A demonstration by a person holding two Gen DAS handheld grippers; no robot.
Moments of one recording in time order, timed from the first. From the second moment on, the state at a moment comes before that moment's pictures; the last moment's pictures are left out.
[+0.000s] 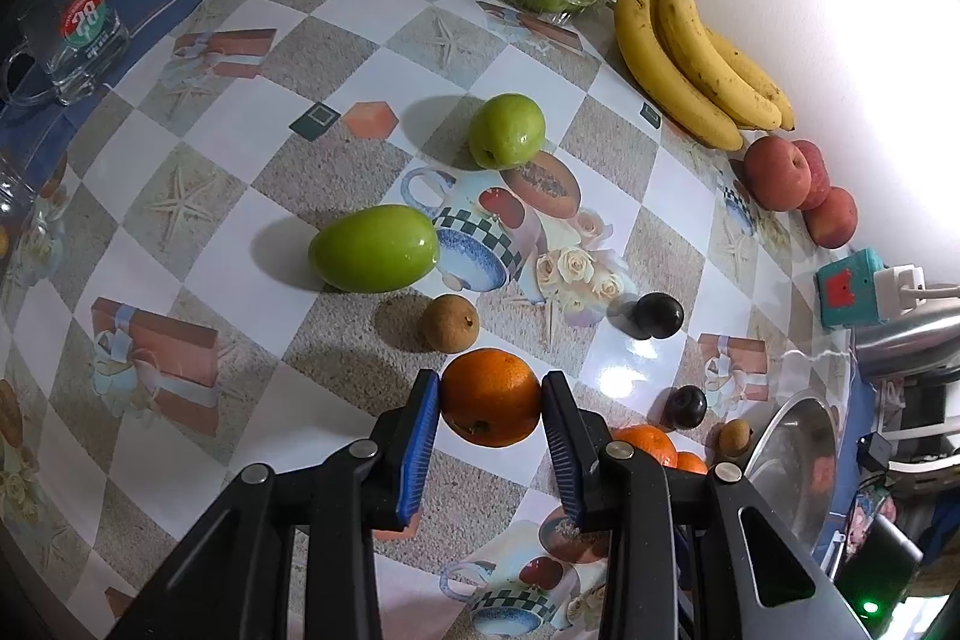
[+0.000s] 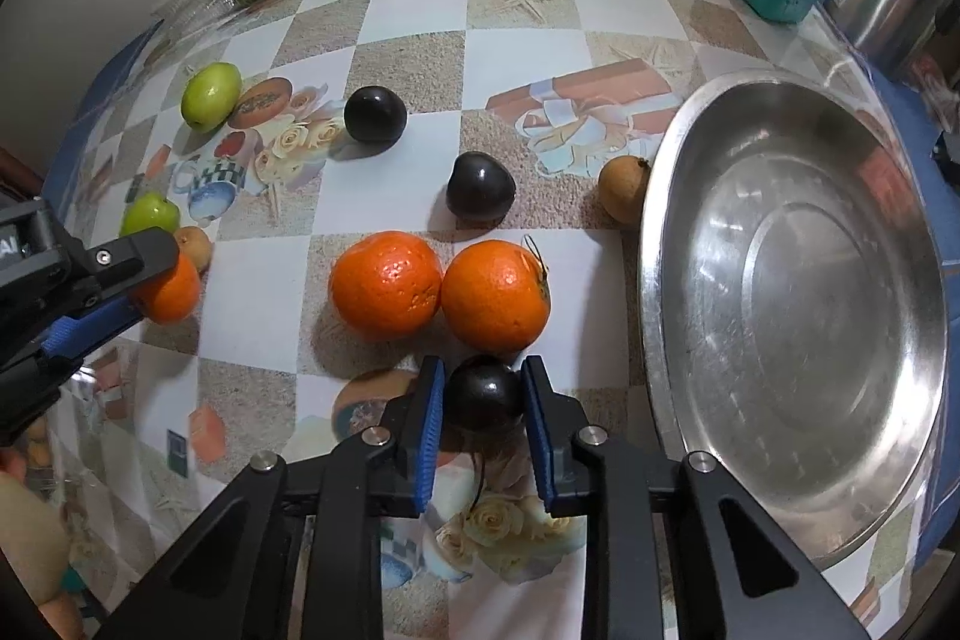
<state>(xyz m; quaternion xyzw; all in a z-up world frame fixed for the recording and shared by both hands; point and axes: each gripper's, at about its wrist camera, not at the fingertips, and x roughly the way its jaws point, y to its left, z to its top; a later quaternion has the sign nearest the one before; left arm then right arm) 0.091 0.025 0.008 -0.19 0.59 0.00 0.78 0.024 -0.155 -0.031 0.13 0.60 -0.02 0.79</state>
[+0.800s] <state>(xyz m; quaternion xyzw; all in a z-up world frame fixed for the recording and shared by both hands) 0.085 -0.003 0.022 -0.16 0.58 -0.03 0.80 -0.001 -0.226 0.013 0.20 0.53 -0.11 0.82</state>
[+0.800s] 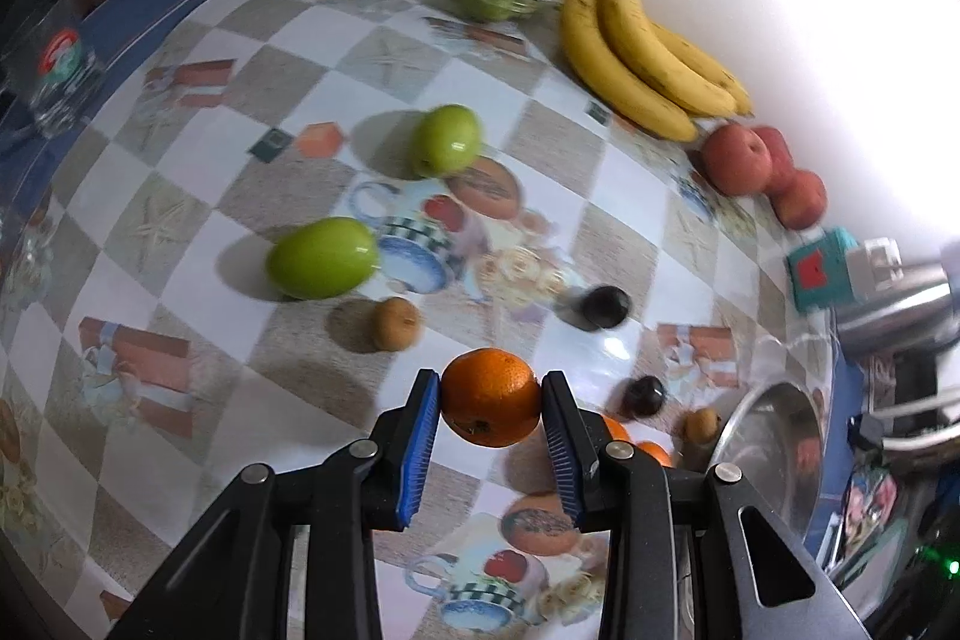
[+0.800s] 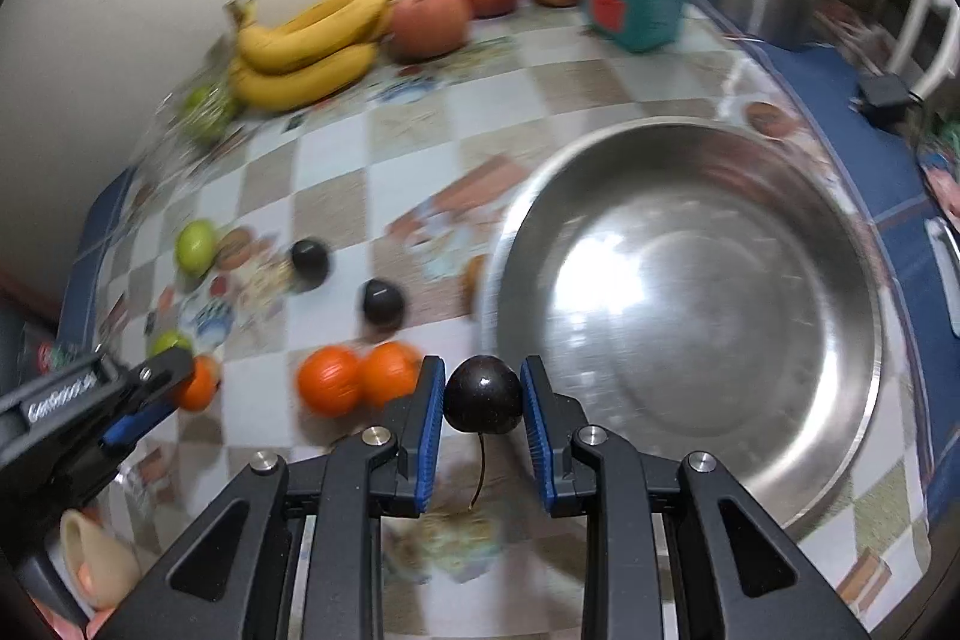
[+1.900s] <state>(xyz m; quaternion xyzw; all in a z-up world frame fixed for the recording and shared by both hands) 0.031 -0.182 0.015 -0.01 0.54 -0.29 0.79 -0.053 -0.343 -0.012 0.30 0.49 -0.28 0.77</state>
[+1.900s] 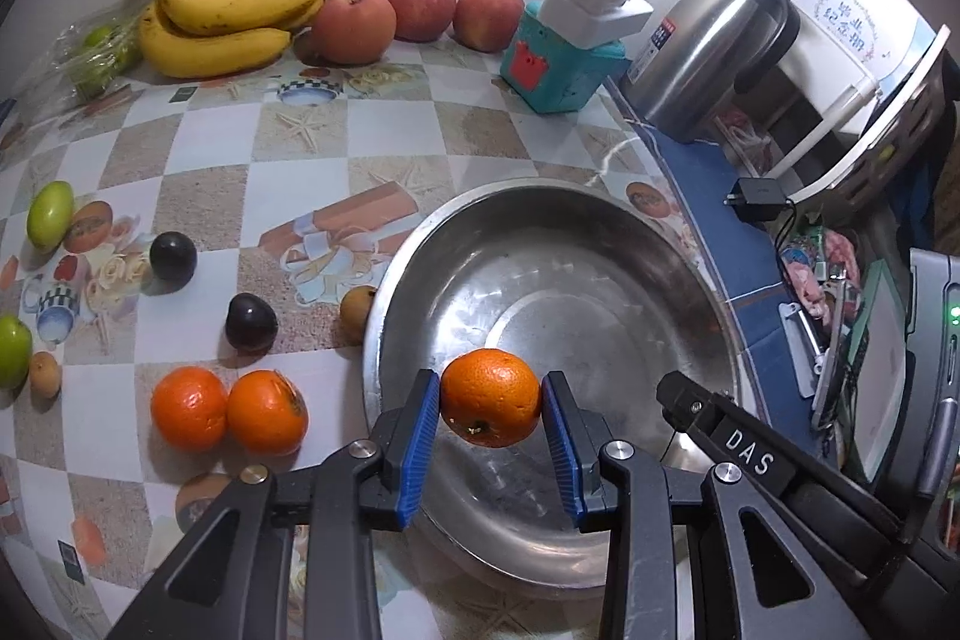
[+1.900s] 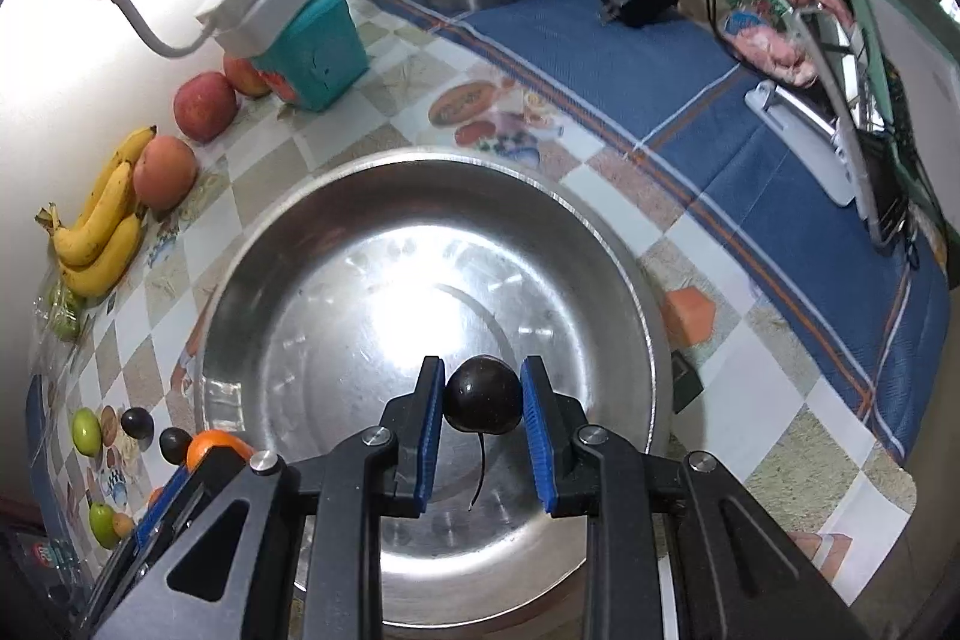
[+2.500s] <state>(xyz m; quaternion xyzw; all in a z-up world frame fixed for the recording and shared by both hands) 0.032 -0.187 -0.002 0.01 0.56 -0.28 0.78 -0.048 -0.342 -0.031 0.30 0.53 -0.28 0.75</state>
